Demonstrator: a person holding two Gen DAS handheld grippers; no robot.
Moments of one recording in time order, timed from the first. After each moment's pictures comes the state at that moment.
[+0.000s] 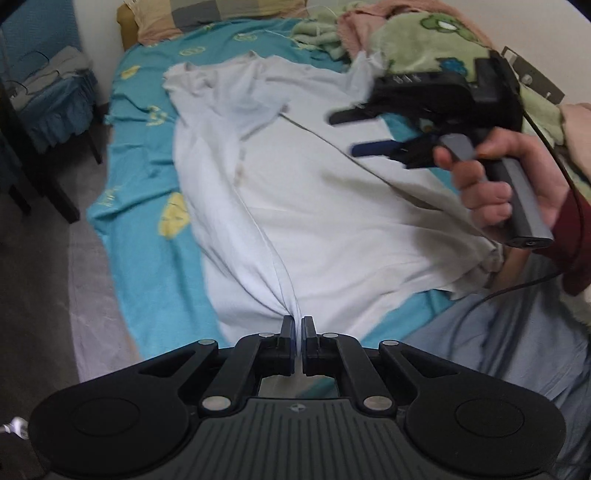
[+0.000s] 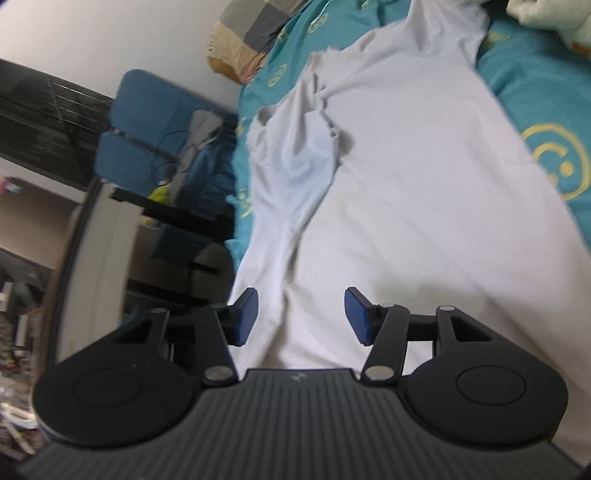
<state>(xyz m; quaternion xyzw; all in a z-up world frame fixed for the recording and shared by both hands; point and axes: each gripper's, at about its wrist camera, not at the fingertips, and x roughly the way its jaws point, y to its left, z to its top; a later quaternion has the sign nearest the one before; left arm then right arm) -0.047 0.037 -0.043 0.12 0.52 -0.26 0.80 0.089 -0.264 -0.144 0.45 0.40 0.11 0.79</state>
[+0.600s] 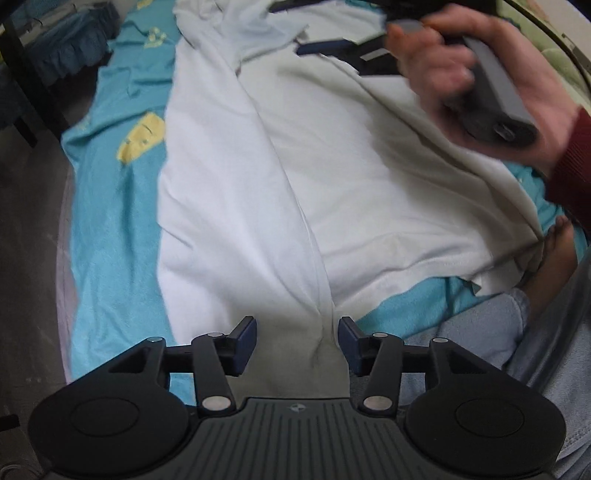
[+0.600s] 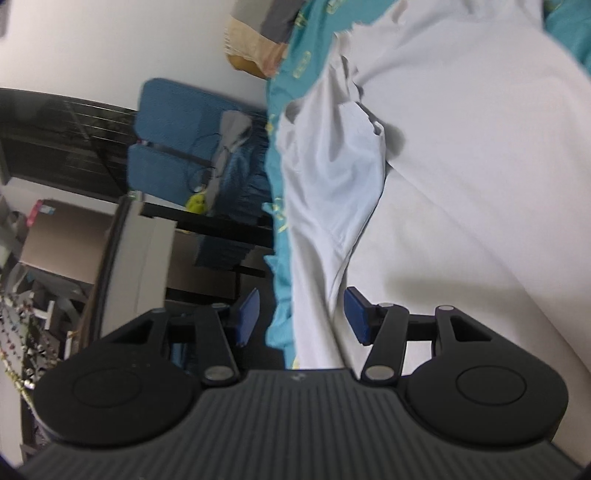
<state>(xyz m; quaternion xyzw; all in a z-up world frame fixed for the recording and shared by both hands) -0.039 0.007 -0.122 0.09 0.60 -0.19 0.77 0.168 -0.251 -0.178 0.50 0.39 0.15 0.76</state>
